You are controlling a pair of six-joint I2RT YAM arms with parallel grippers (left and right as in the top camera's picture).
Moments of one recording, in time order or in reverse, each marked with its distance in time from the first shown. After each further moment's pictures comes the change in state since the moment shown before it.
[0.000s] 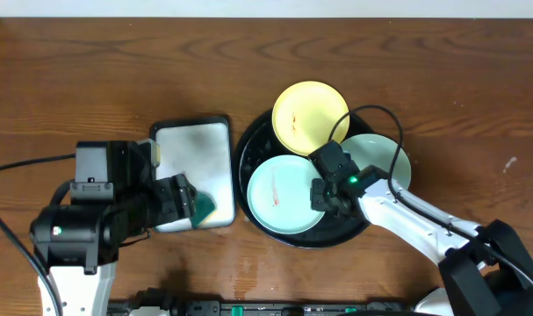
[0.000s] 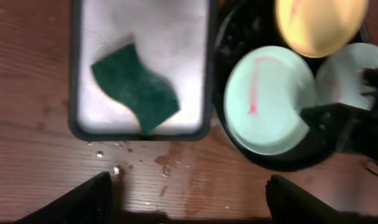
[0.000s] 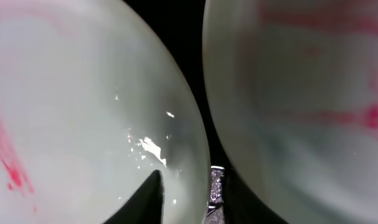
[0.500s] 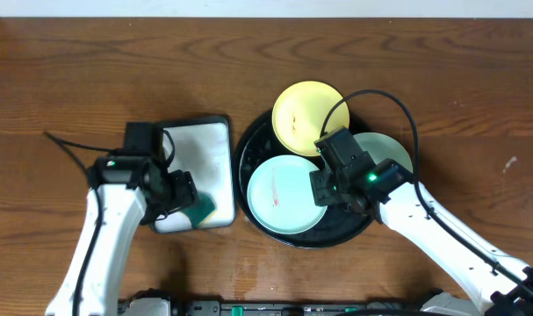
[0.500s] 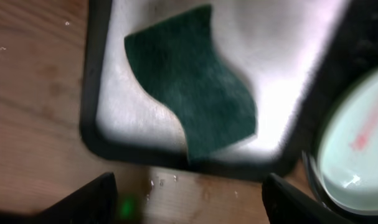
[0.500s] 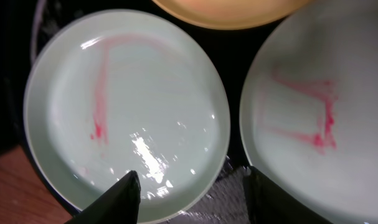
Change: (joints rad) left arm 0.000 0.309 -0.262 0.257 -0.138 -0.115; right arm 0.001 -0.164 0.126 -0.180 -0.015 -0.240
